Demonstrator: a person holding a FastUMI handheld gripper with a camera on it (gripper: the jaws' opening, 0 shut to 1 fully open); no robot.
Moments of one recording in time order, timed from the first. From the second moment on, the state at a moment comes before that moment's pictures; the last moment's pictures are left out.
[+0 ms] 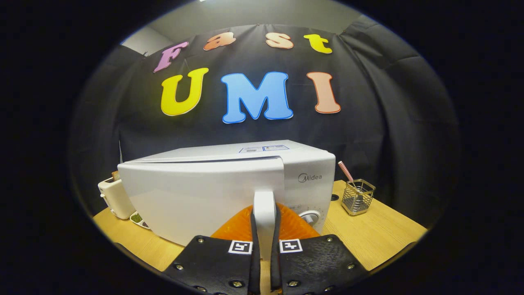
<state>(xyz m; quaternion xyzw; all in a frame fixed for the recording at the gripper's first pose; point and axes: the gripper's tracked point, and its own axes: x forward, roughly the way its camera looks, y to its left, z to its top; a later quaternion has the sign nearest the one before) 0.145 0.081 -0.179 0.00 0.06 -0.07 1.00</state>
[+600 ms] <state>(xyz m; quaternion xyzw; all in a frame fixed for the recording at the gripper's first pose) 0.064 0.125 -0.181 0.01 0.08 0.00 1.00</state>
